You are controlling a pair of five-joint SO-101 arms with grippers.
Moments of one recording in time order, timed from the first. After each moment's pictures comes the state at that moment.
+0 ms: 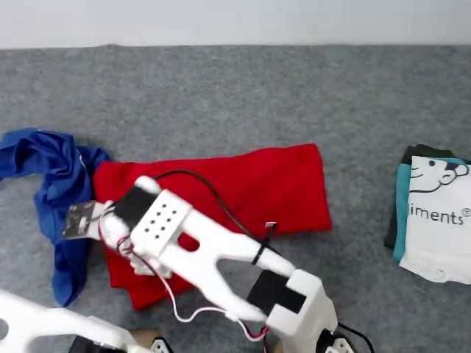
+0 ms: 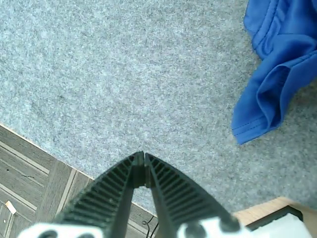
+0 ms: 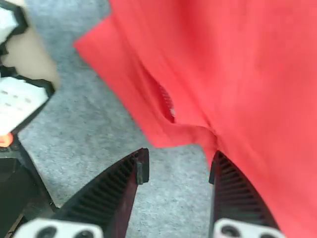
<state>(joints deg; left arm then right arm) -74.4 -36.5 24.4 93.9 -39.0 -63.6 20.7 -21.6 100.6 23.3</state>
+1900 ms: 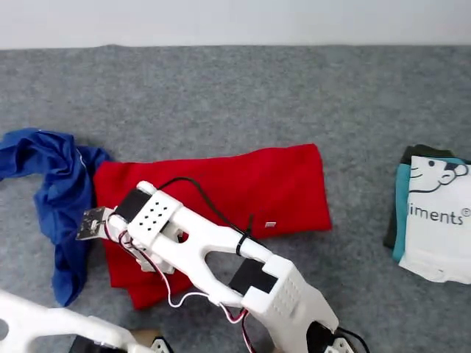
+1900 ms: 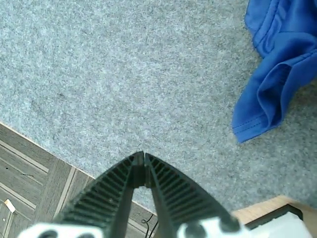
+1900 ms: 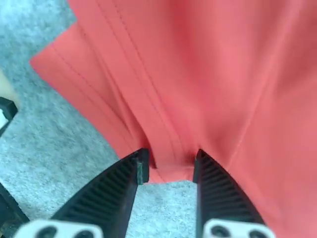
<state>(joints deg) -74.8 -36.5 24.4 94.2 -39.2 -61.3 33.2 -20.7 92.5 25.5</state>
